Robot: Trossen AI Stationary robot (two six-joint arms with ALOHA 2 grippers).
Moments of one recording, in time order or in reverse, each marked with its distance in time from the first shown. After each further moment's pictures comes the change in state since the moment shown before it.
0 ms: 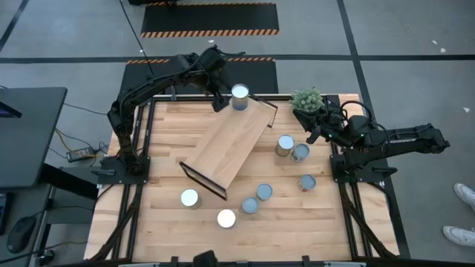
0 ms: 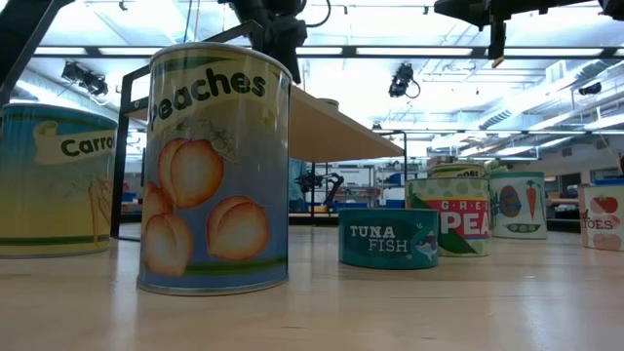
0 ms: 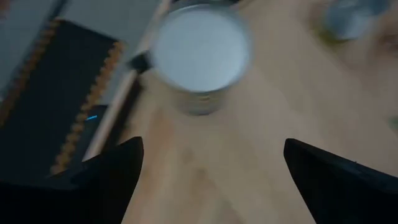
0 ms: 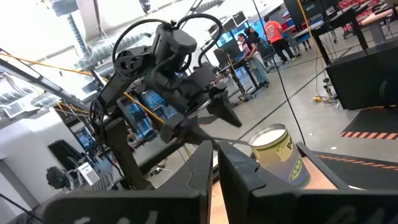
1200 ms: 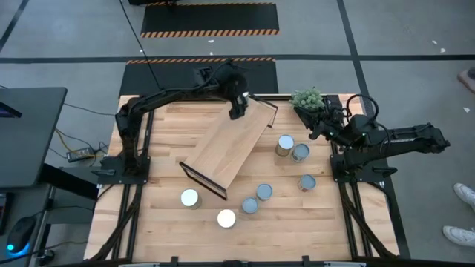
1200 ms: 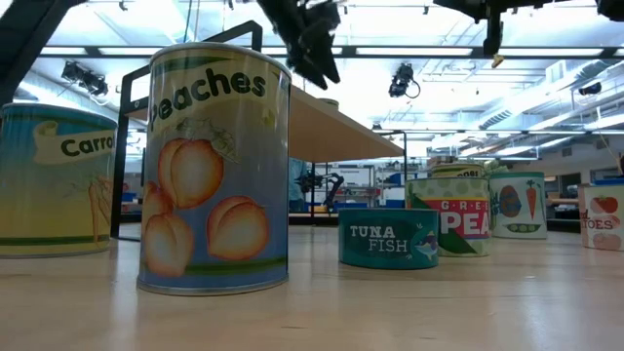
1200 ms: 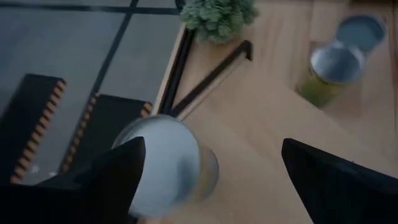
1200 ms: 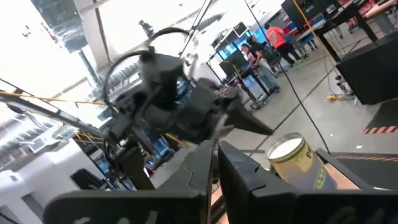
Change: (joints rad) left arm -0.134 0.061 -0.001 0.268 -0.180 0.103; right arm -0.001 0.027 0.000 0.112 0.012 0.096
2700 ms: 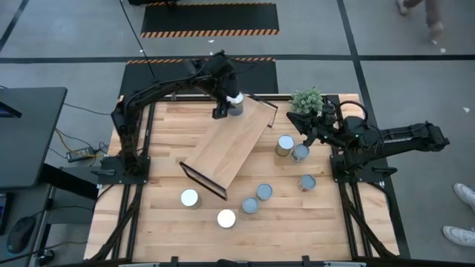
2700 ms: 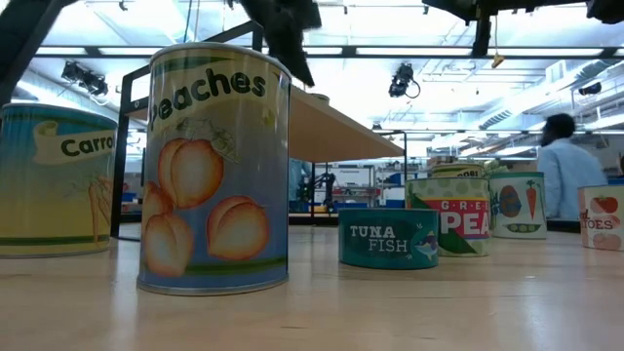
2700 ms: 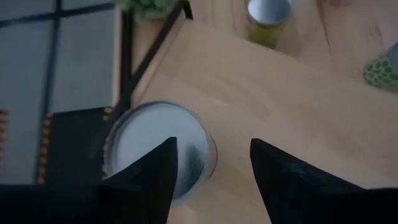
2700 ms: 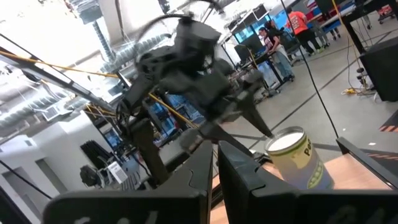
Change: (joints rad) left arm 0.065 -0.049 0.000 -0.182 0.219 0.282; right arm 0.001 0.068 0.000 0.022 -0.098 -0.046
